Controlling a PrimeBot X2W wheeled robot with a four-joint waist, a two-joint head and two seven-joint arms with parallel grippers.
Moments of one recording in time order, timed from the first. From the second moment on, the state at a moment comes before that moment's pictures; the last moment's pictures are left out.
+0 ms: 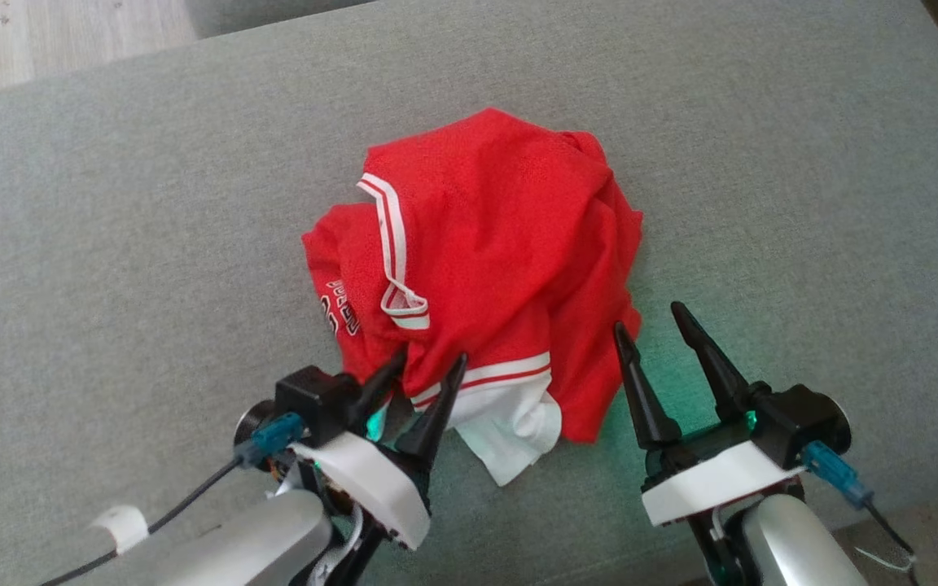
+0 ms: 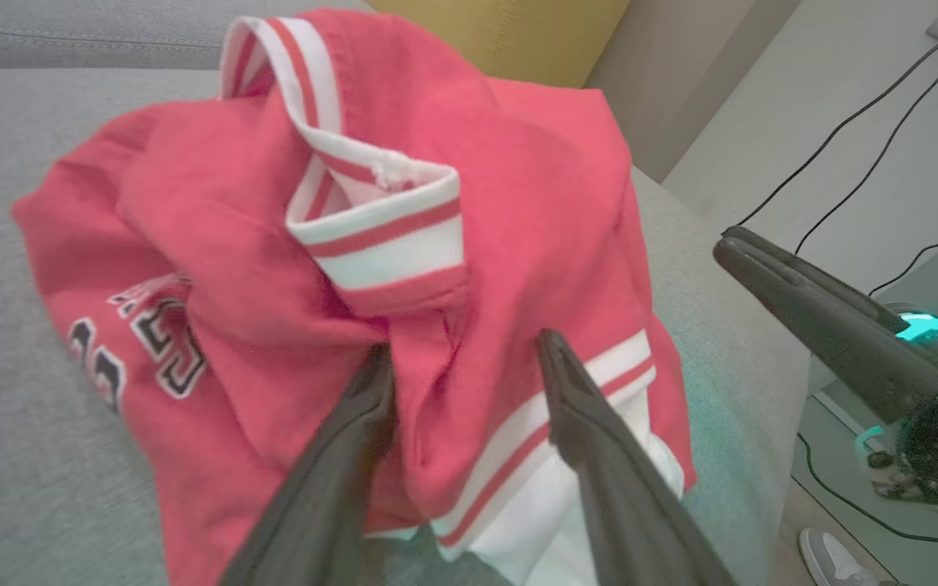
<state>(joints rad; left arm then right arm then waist) -0.50 0.43 -1.14 0.13 -0.98 0.18 -0.16 -0.09 -0.05 0.29 0.23 0.17 0.12 -0.25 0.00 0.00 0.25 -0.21</state>
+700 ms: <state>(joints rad) -0.60 0.41 -1.10 -0.06 -0.98 0.17 -0.16 -0.09 -0.05 0.29 0.25 0.17 0.12 -0.25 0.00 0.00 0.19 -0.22</state>
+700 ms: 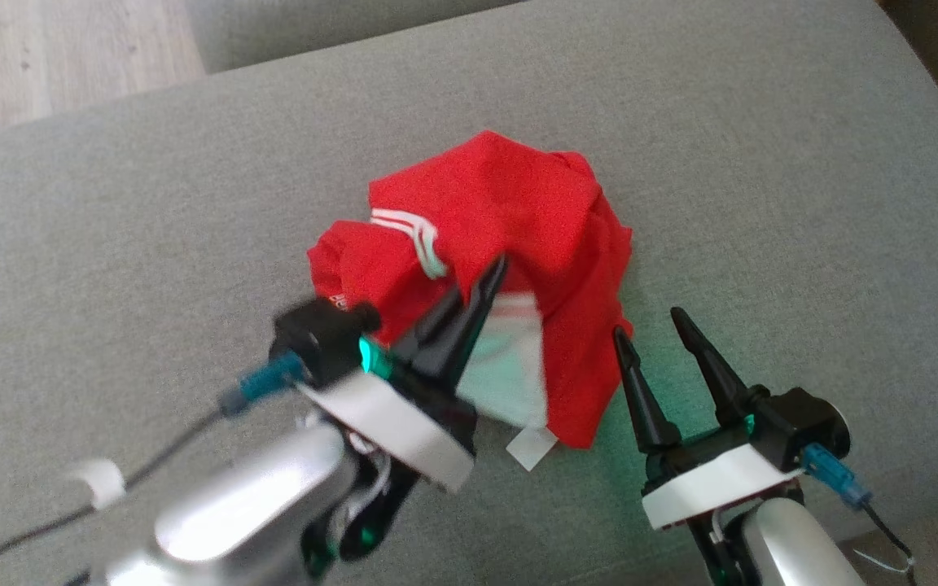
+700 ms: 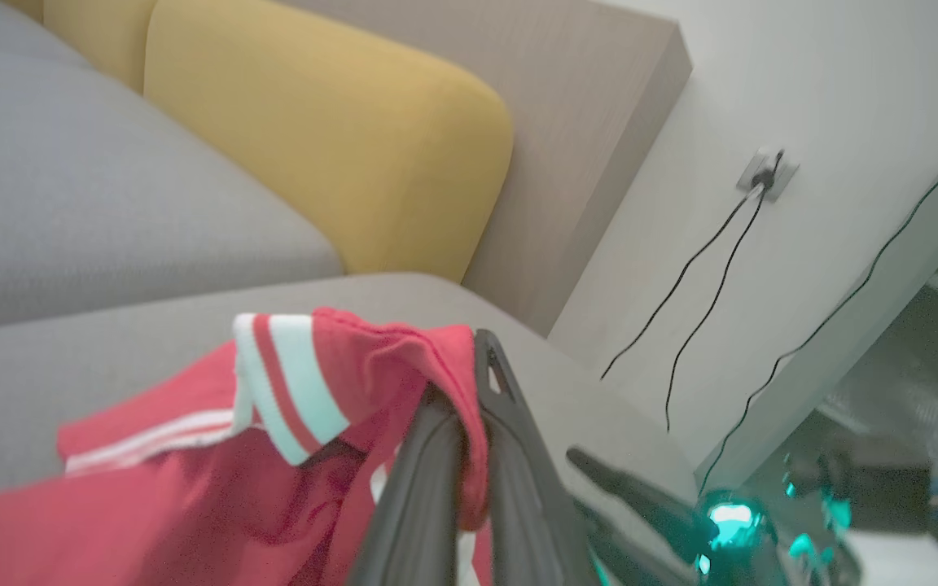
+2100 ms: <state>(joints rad) -0.80 0.93 -0.38 0.45 -1.29 0.04 -0.03 -0.06 -0.05 0.28 0.27 0.16 0.12 -0.25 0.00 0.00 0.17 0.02</state>
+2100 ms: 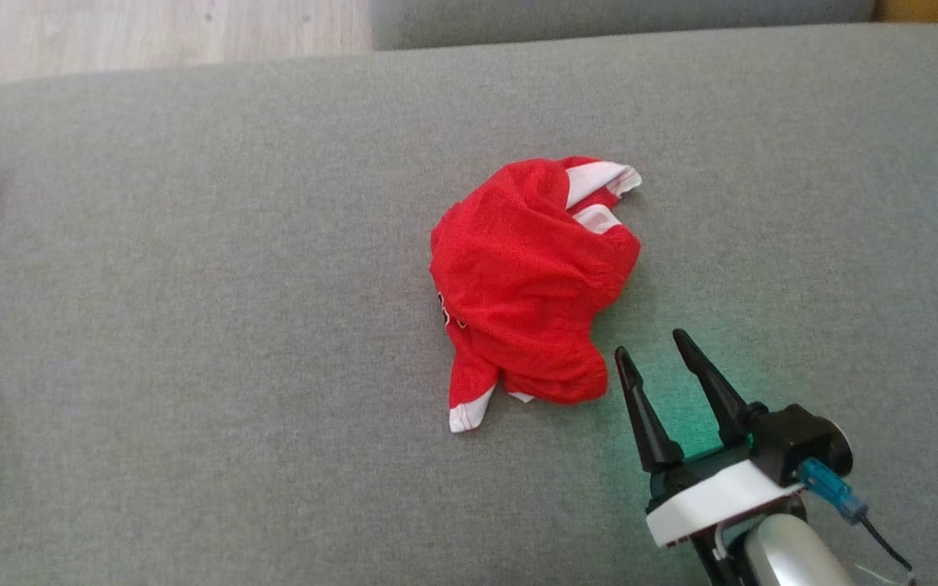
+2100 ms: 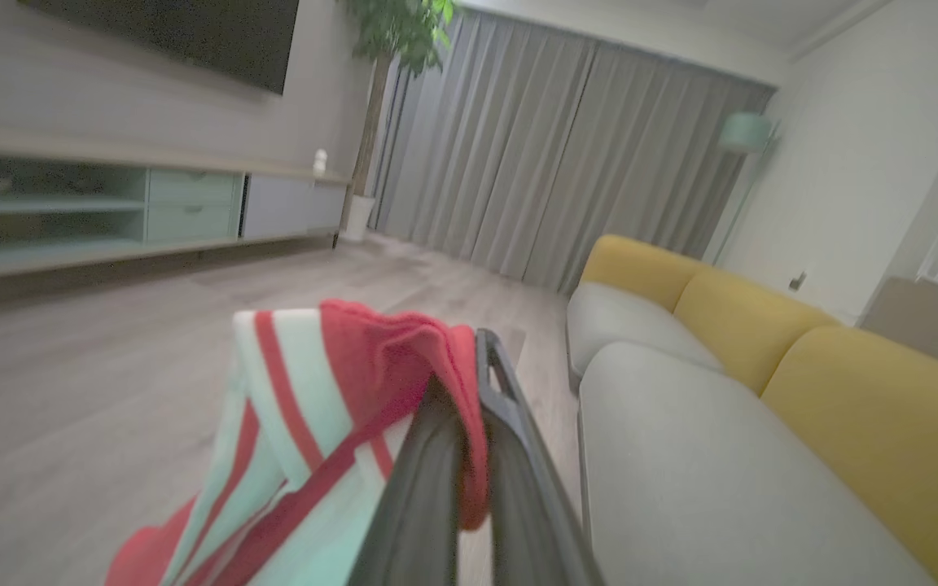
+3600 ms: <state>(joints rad) -0.65 0.77 -0.65 0.57 -1.10 -0.02 -0.11 -0.03 -0.05 0.22 0.23 0.11 0.12 -0.25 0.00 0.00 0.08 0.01</state>
